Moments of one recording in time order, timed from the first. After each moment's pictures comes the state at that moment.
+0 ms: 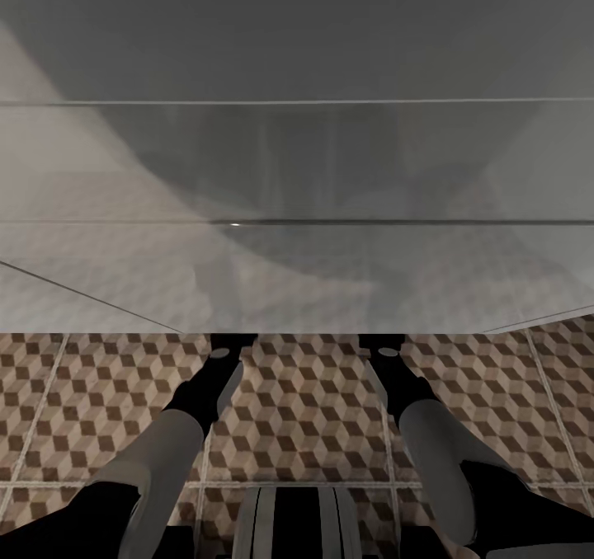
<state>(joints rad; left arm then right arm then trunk) -0.89 -0.17 -0.03 -0.57 -0.01 0.07 0.27 -0.95 0.15 -0.21 -0.44 0.26 0.03 -0.26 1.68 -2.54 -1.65</state>
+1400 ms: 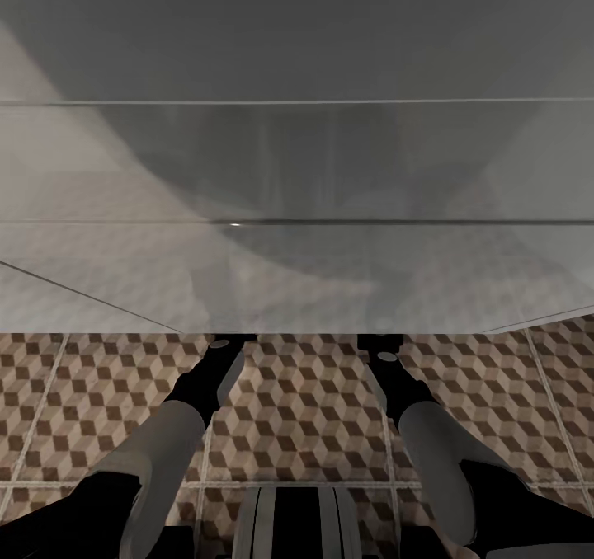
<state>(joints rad) -0.92 -0.17 -0.04 -0.57 0.06 0.12 0.23 -0.95 0.15 -0.21 -0.40 0.26 -0.04 -0.26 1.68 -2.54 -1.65</state>
